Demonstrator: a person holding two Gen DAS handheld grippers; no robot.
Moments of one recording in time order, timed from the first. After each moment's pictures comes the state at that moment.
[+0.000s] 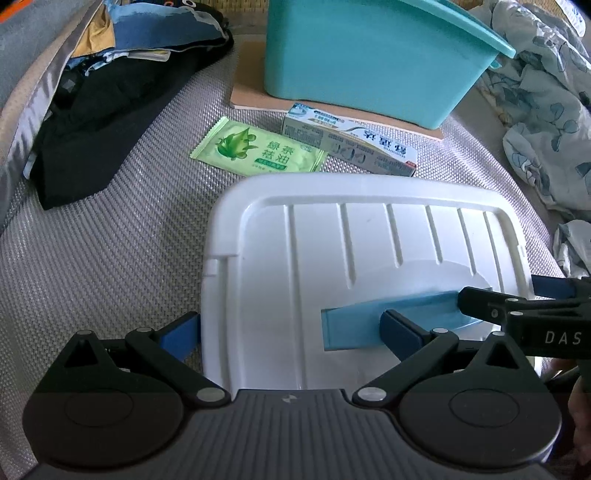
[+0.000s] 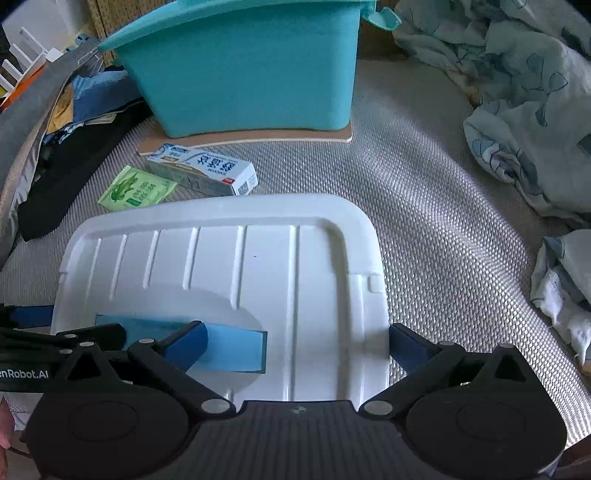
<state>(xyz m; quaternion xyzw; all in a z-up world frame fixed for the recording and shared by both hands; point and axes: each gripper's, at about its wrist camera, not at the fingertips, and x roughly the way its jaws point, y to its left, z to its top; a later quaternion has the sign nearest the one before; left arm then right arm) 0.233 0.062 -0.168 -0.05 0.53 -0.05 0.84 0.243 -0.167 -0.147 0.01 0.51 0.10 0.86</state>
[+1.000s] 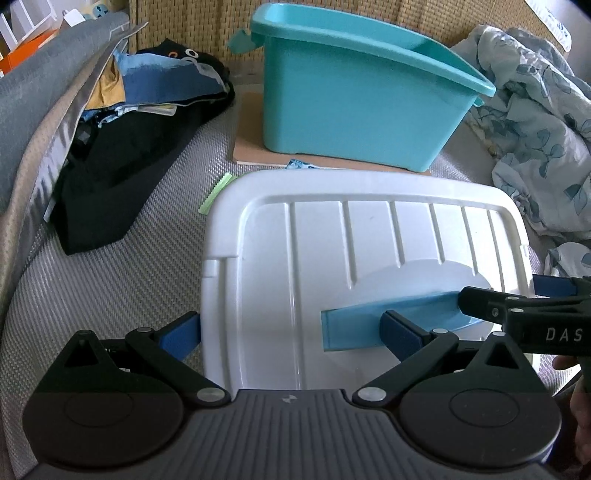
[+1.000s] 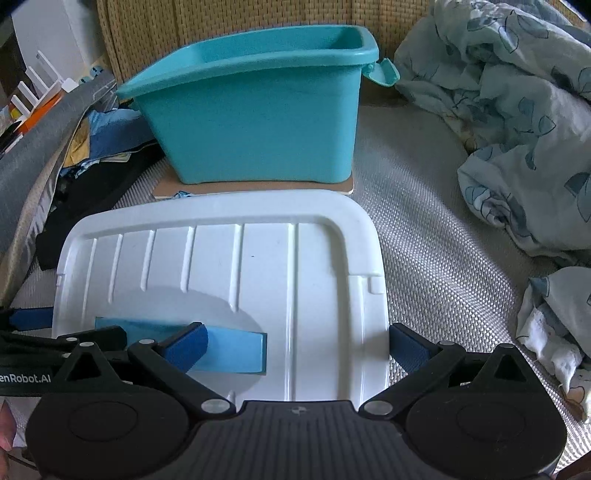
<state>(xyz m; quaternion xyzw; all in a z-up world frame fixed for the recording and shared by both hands) 0.227 0.058 -0.141 -0.04 0.47 -0.04 0.88 0.249 -0.155 -0.129 0.02 0.46 0.10 0.88</state>
